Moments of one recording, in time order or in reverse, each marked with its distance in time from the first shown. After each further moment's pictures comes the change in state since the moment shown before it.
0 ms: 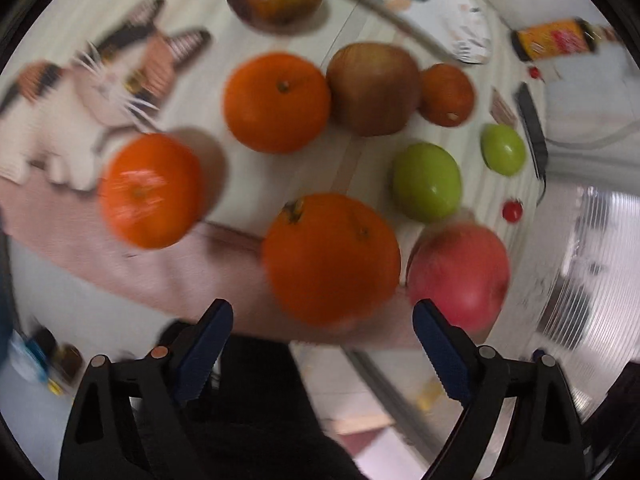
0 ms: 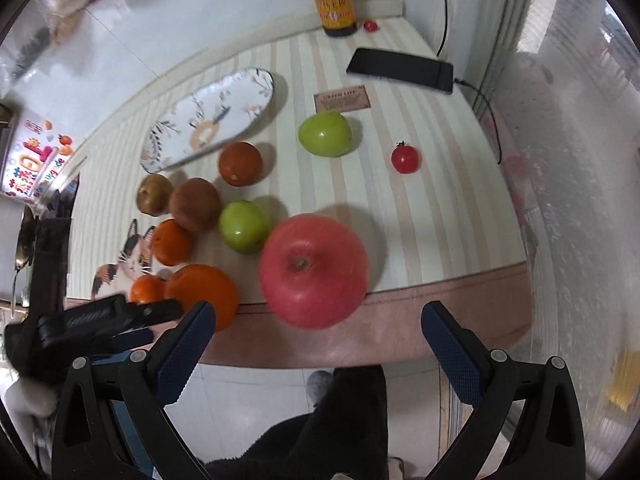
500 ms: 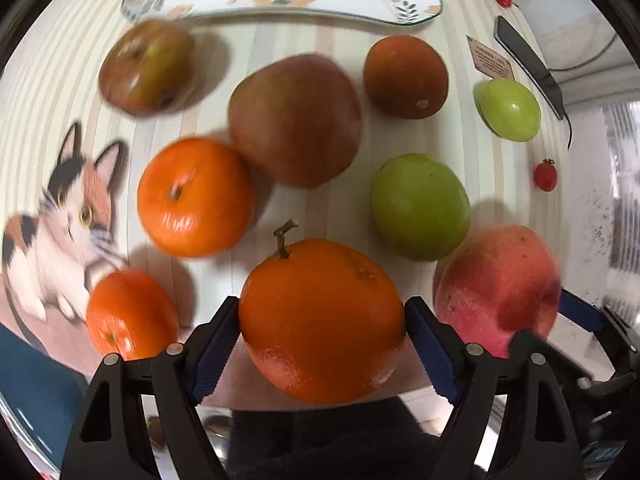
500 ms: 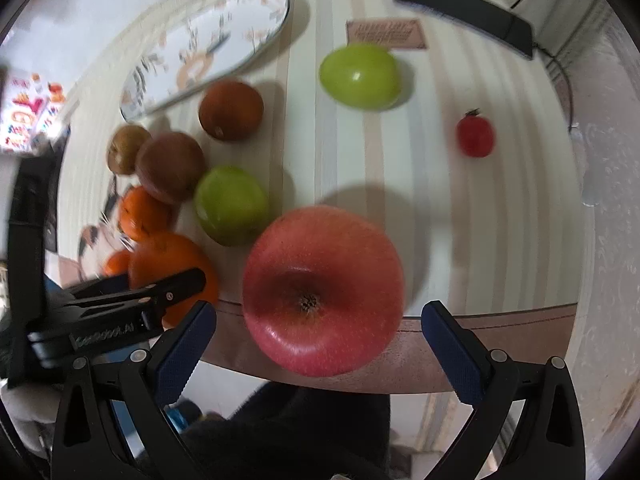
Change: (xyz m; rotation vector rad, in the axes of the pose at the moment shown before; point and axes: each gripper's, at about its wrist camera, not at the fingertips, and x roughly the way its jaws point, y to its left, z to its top) left arm 0.022 -0.075 0.005 0.358 -0.069 0.249; right arm 0.093 0.011 0.035 -0.110 0.267 0.028
